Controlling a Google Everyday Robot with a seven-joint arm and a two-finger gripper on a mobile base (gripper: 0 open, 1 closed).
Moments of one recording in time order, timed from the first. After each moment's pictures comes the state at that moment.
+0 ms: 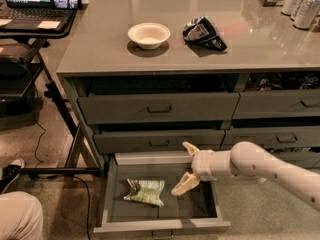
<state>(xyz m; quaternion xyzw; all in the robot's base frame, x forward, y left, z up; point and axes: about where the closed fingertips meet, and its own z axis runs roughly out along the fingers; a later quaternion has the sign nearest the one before) 0.524 -0.076 0.536 -0.56 0.70 0.22 0.40</state>
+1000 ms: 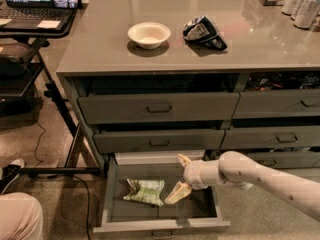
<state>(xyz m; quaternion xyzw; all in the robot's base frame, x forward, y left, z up) 0.519 -0.055 0.467 -0.55 0.70 0.26 0.37</state>
